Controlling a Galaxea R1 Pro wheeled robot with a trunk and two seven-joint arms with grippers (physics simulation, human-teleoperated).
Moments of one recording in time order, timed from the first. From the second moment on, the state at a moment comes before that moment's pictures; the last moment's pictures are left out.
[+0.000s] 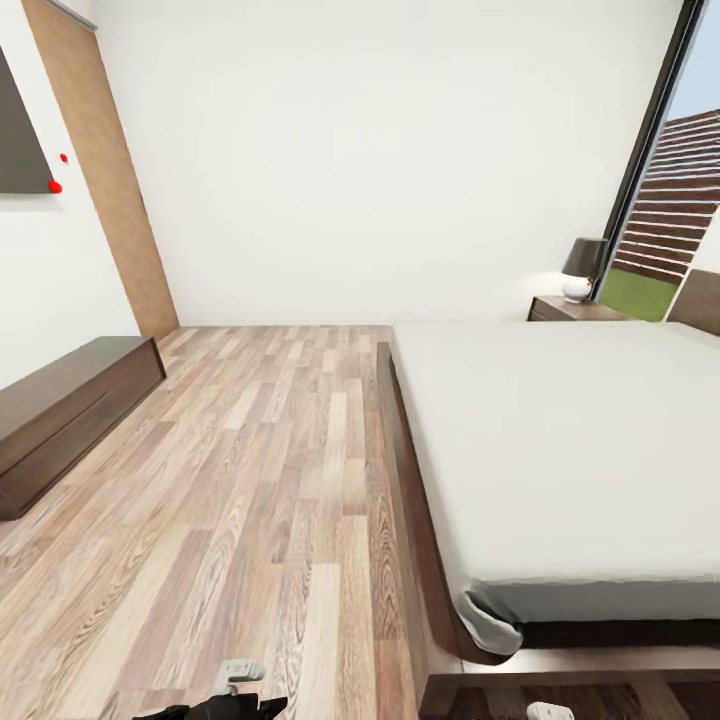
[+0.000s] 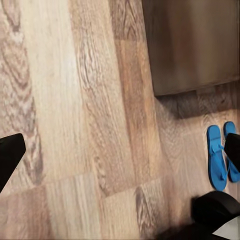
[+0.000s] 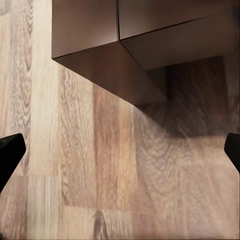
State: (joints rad) left arm -0.48 0.08 0.22 -0.12 -0.10 0.04 -0.63; right arm -0.44 -0.15 0.00 0.06 -0.28 -0.24 0.56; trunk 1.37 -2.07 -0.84
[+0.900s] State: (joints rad) left arm -0.48 0.08 0.22 -0.12 -0.10 0.04 -0.63; right arm -0.44 -0.15 0.00 0.06 -0.28 -0.24 0.56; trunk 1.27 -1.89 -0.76
